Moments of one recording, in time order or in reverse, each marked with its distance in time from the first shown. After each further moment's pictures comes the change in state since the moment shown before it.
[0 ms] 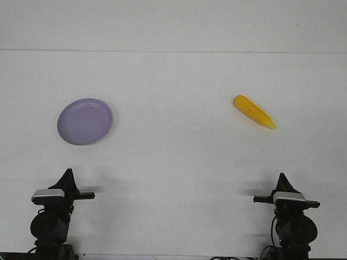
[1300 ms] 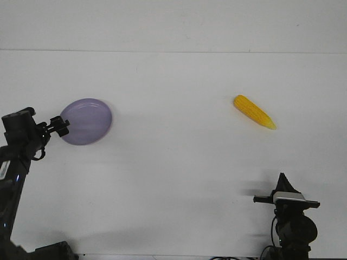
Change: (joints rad) left arm 0.336 1.413 1.051 -0.324 0.247 -0.214; right arm 0.000 0.000 0.000 0.000 0.000 0.000
